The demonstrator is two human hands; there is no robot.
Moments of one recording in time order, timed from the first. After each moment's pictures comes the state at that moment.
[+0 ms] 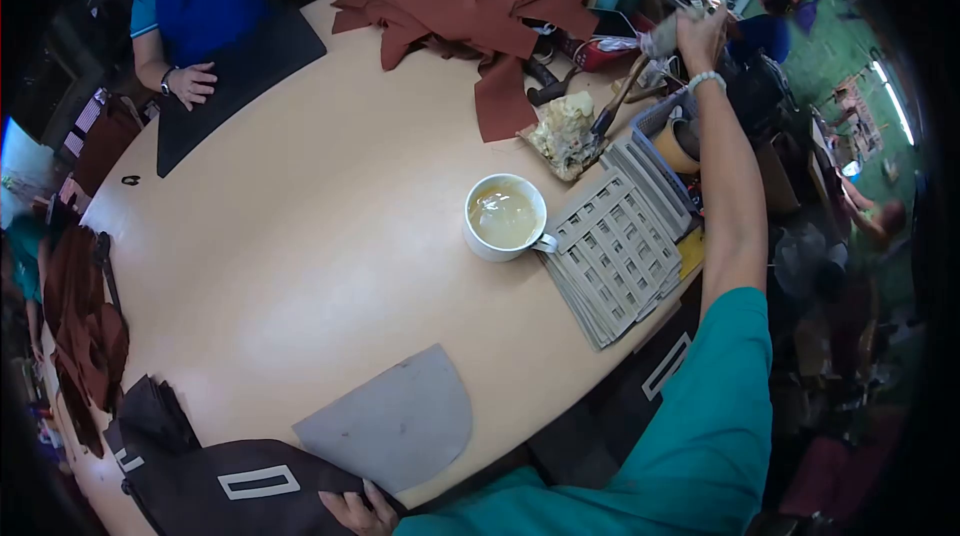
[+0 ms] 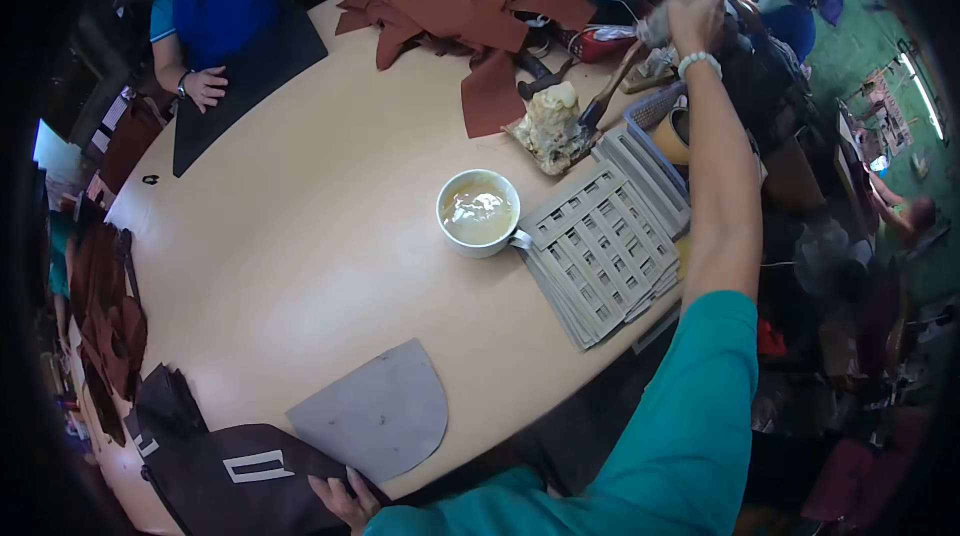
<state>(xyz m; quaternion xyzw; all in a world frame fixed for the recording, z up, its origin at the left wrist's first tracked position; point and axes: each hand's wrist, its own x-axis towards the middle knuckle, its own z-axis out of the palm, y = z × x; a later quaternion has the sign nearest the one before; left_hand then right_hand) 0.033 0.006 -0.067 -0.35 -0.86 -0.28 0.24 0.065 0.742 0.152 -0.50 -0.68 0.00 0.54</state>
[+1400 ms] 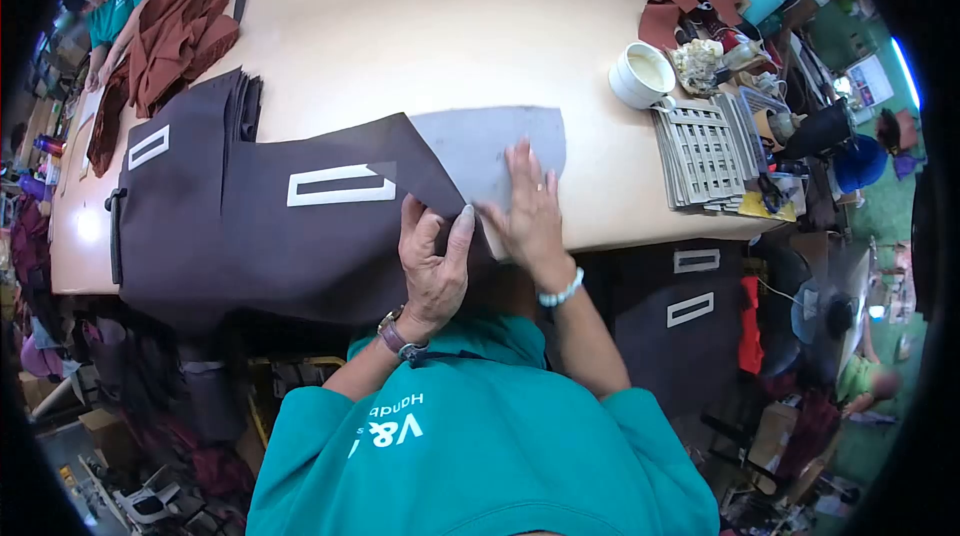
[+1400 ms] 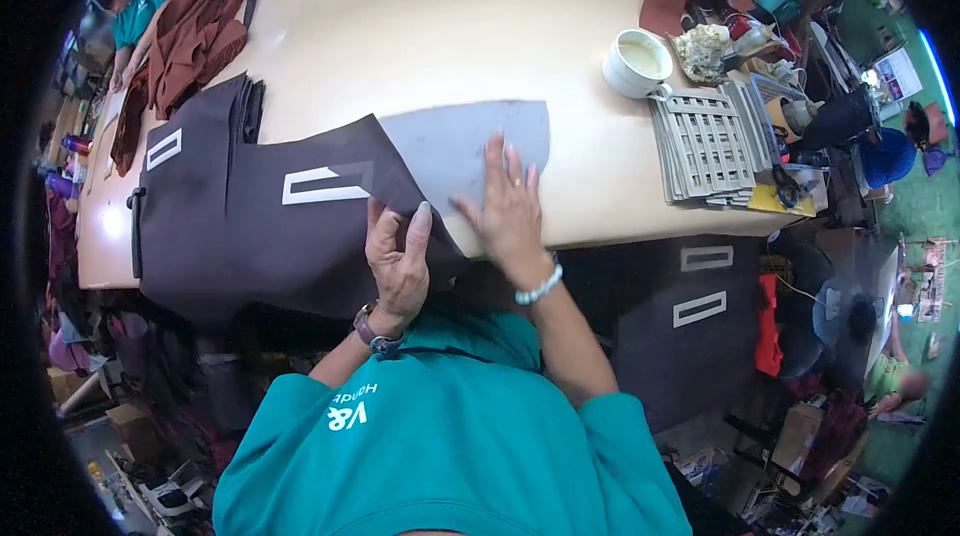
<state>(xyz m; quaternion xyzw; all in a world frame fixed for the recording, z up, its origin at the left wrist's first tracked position) 0.059 0.066 0.026 -0.24 -0.69 -0.68 0.07 0.086 0.202 -0.014 -0.13 -0.95 0.24 0.18</state>
